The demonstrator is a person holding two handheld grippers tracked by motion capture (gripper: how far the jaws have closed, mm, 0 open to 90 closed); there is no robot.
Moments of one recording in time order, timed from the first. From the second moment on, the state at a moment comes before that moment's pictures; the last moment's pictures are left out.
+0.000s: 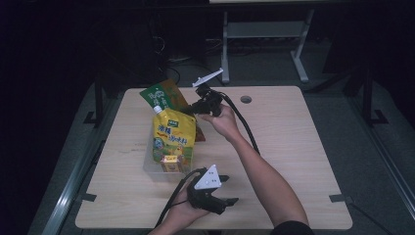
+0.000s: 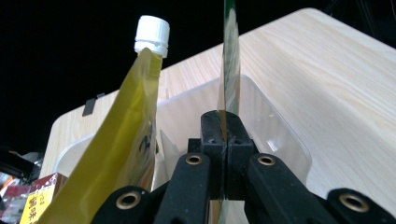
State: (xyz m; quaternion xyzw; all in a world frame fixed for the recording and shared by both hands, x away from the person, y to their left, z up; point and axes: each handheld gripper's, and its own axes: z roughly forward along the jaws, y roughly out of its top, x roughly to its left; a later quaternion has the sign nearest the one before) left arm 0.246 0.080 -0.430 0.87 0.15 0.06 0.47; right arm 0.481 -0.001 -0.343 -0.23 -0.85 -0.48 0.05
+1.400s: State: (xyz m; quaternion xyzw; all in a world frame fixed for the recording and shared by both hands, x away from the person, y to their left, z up) left arm 0.247 0.083 -0.429 0.86 0.15 0.06 0.48; right arm 0.496 0.022 -0.335 -0.23 -0.83 -0.50 0.06
